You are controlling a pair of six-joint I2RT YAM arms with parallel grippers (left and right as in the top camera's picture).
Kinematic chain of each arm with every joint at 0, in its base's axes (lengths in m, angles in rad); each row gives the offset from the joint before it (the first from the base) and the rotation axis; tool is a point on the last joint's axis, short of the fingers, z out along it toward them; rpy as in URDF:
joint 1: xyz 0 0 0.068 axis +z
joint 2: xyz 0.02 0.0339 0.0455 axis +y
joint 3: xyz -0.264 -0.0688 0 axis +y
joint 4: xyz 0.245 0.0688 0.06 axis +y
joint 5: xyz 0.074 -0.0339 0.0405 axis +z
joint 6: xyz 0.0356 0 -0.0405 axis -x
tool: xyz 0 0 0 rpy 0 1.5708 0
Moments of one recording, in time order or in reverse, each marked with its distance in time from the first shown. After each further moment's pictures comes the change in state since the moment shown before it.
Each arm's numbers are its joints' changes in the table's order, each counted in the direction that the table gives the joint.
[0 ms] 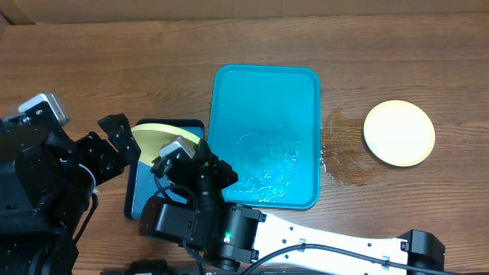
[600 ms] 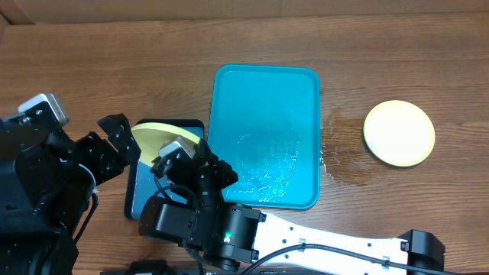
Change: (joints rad) left arm 0.000 0.000 0.000 0.000 0.000 0.000; right arm -0.001 0.000 0.000 -0.002 0.000 -0.002
